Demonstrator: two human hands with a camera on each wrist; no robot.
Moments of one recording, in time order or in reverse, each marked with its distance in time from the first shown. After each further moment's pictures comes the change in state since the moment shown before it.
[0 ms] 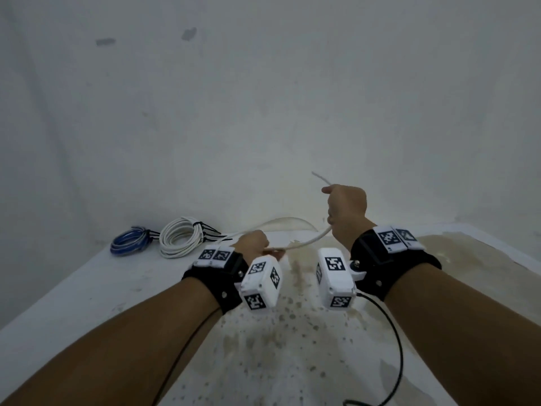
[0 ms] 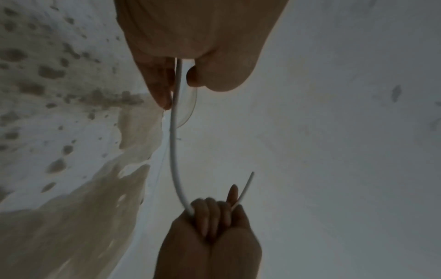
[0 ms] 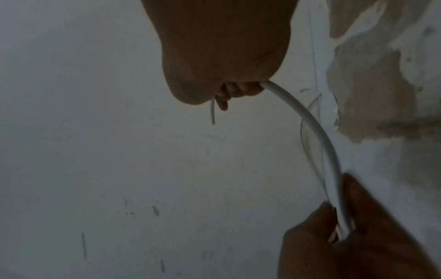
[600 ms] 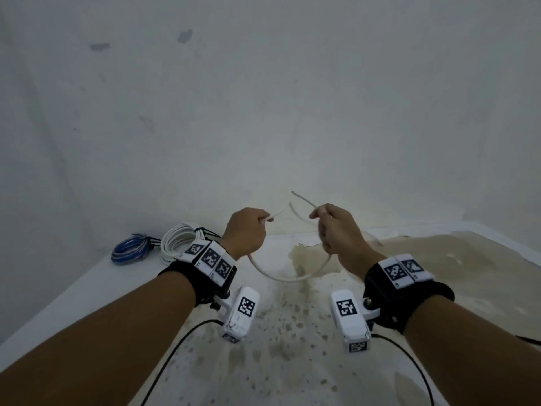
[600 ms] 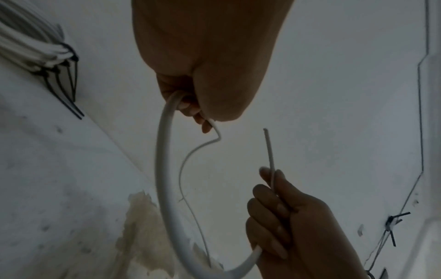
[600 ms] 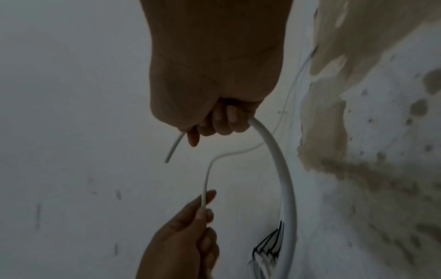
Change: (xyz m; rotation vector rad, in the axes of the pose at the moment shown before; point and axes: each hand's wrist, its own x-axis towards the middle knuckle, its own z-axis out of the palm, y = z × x) left_hand 0.011 0.035 -0.021 1.053 0.130 0.833; right_hand 0.001 0.054 -0.005 -0.078 -0.409 -0.220
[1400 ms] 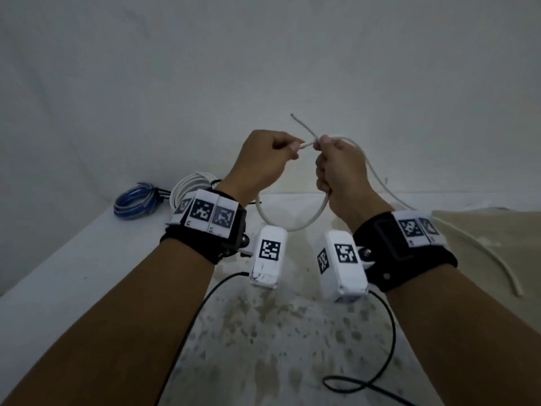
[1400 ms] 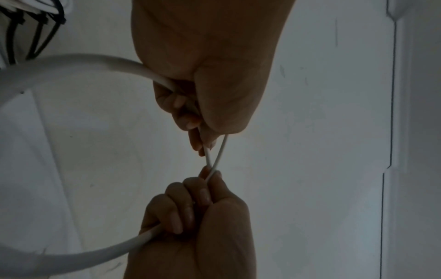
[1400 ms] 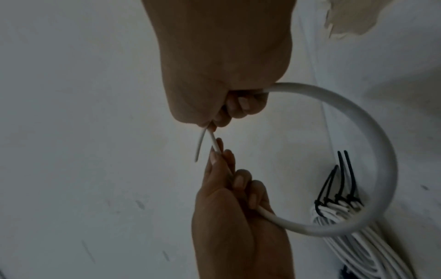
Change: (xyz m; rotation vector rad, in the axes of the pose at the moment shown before) left_hand 0.088 -0.069 0.007 -0.342 0.123 0.050; right_hand 0.099 0.037 0.112 0.265 0.032 0.072
